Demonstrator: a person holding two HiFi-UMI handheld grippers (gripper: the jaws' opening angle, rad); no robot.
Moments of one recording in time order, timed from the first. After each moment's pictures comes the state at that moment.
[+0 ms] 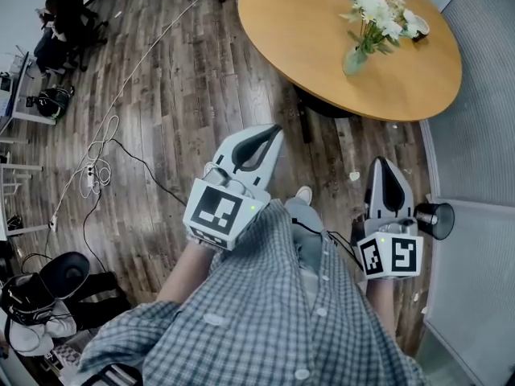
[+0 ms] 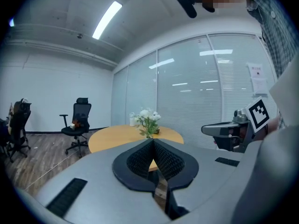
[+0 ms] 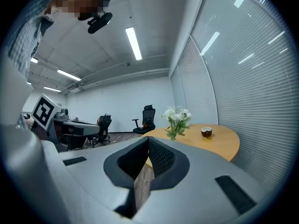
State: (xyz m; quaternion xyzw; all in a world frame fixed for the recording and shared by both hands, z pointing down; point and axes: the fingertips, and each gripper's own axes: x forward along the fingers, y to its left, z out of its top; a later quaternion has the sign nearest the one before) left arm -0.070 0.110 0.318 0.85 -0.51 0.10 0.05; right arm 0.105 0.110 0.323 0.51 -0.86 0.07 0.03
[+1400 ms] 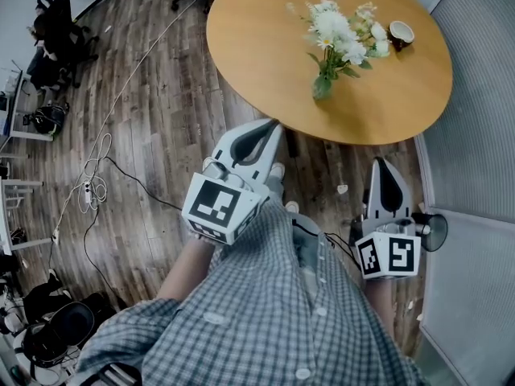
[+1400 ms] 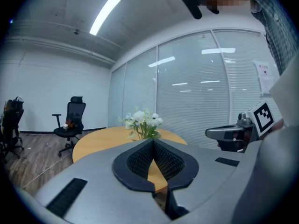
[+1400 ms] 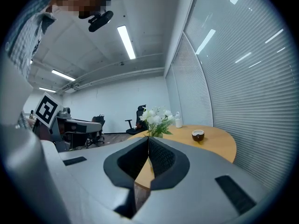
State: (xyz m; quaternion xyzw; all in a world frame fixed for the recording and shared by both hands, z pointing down) left arm 0.001 -0.017 0.318 0.86 -0.51 0.09 0.06; right arm 0.179 -0.003 0.331 0.52 -0.85 0.08 0.03
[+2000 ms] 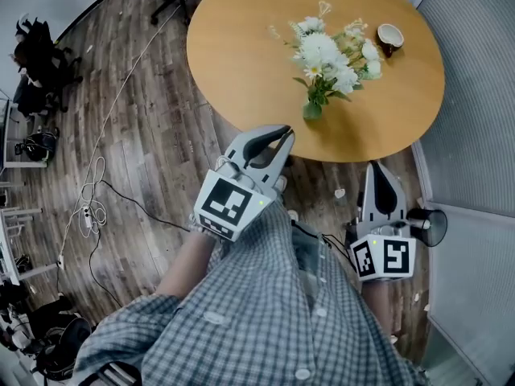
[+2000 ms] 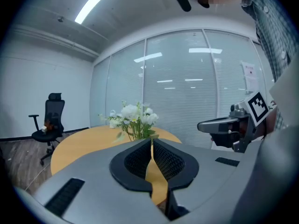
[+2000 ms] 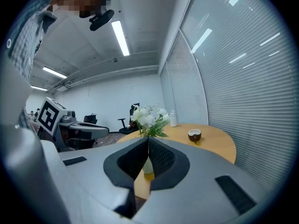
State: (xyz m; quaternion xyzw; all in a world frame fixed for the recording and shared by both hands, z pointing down) left arm 0.033 -0.084 0.340 0.90 -0.41 0.12 0.04; right arm 0.177 -0.052 0.337 0.55 -0.83 0.09 0.04
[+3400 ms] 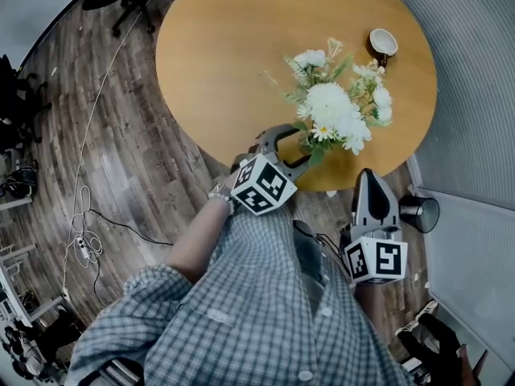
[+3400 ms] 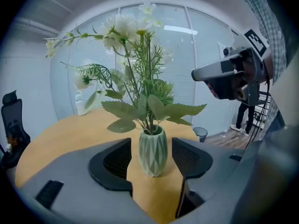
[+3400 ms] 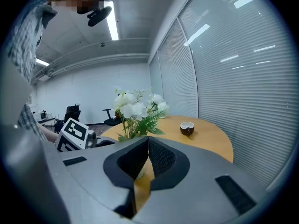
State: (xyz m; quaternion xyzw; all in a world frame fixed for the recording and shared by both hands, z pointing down) left arm 0.069 -0.191 0.482 0.94 -0.22 0.26 0.02; right arm 0.152 -0.137 0.368 0.62 -0.77 0.12 0.10
